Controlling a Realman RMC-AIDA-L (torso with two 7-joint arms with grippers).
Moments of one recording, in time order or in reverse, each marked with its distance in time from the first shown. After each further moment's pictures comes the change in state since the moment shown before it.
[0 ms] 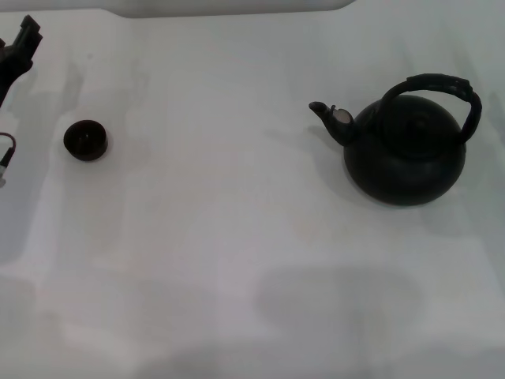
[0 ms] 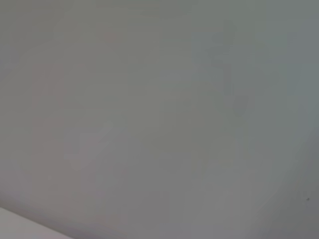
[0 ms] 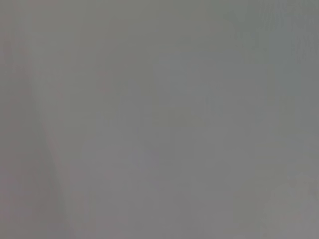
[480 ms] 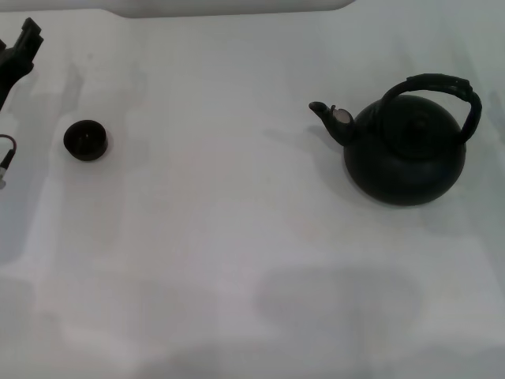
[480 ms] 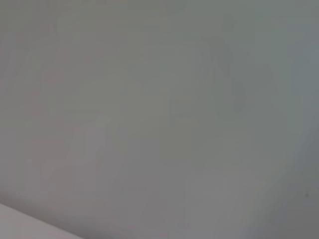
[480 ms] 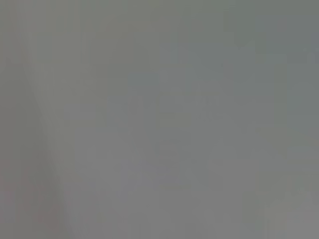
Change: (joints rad) left arm 0.003 0.000 0.001 0.000 0.008 0.001 -0.004; right arm 0.000 0.000 0.001 -0.005 0.003 -0.003 0.000
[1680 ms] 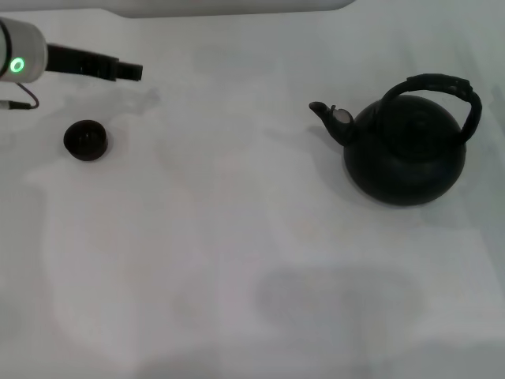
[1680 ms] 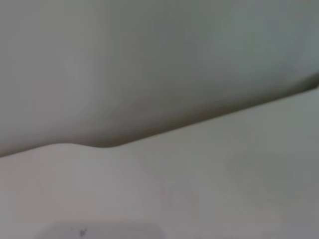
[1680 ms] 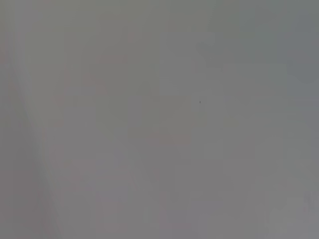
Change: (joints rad) left arm -0.094 0.110 0.119 0.799 2.044 0.099 -1.740; right arm 0.020 -0.003 0.020 -0.002 0.006 0.031 -0.007
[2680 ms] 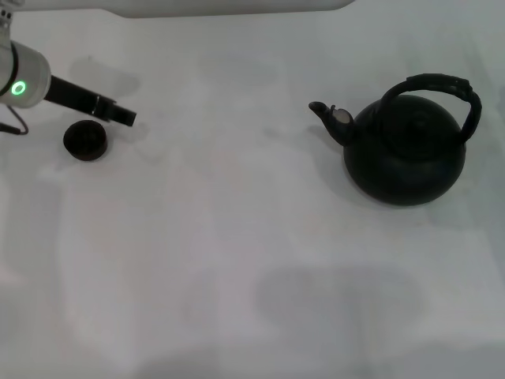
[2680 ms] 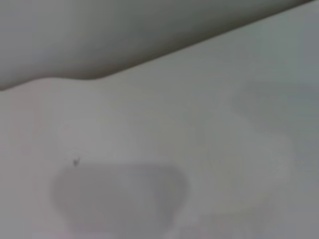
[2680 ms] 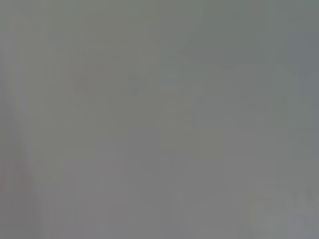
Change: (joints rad) left arm -0.023 -0.046 -0.049 0.066 0.272 -0.205 -0.072; right arm -0.003 0.000 0.000 0.010 0.025 0.005 0.001
